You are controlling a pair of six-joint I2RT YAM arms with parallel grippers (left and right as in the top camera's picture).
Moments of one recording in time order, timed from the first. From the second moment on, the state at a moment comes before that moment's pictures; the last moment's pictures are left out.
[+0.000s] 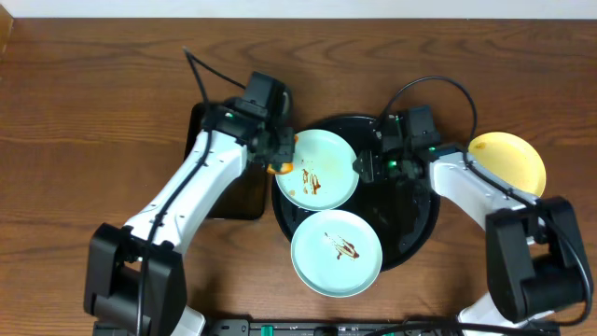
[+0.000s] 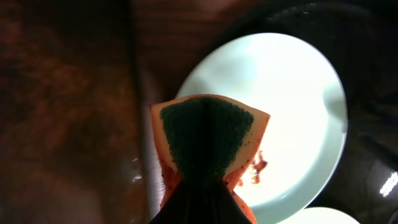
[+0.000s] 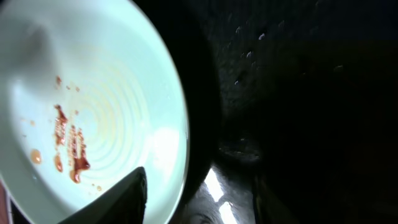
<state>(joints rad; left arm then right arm) -0.41 1.70 1.29 -0.78 0.11 -0.30 0.29 1.79 0.96 -0.31 -0.39 0.22</state>
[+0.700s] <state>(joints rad) -0.66 1.84 1.28 -0.66 0.12 -0.34 0.30 1.83 0.97 -0.32 -0.35 0.31</state>
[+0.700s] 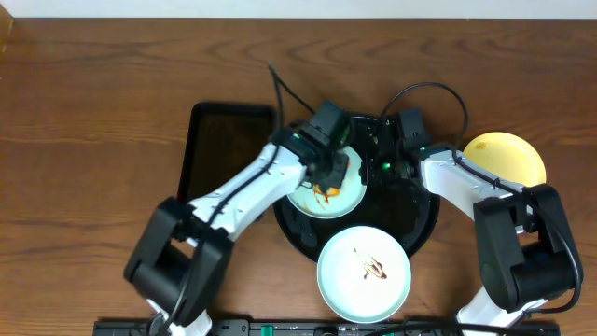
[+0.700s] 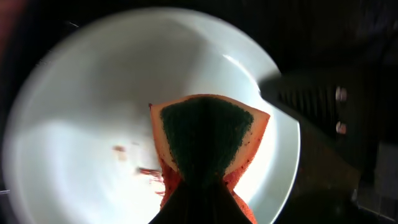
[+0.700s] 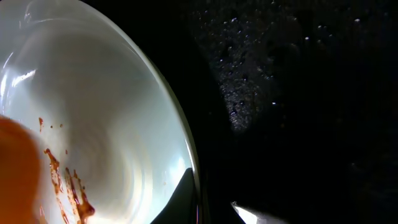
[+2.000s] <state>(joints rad) -0.54 1.83 1.28 -0.71 -0.05 -0.38 0.27 1.83 0.99 -0.43 -0.32 0.36</state>
